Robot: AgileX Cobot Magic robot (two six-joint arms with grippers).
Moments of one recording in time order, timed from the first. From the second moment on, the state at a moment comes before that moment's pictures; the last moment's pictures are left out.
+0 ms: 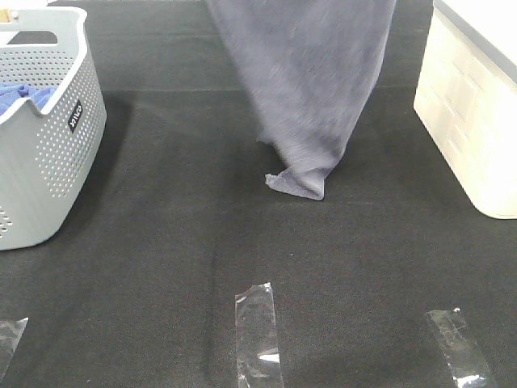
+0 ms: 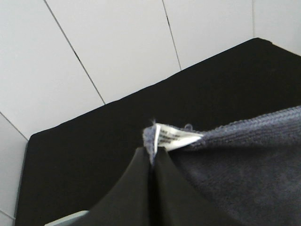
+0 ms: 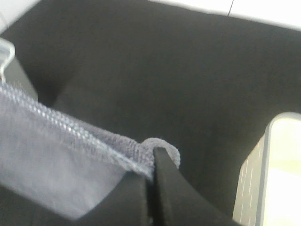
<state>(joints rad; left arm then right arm) -0.58 1.85 -2.35 0.48 0.94 -0.12 0.29 1.74 -2.26 0.13 1.18 -0.11</state>
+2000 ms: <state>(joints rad) -0.26 2.34 -2.63 0.56 -0.18 -0.29 0.26 2.11 -2.52 -0.13 0.45 -0.12</state>
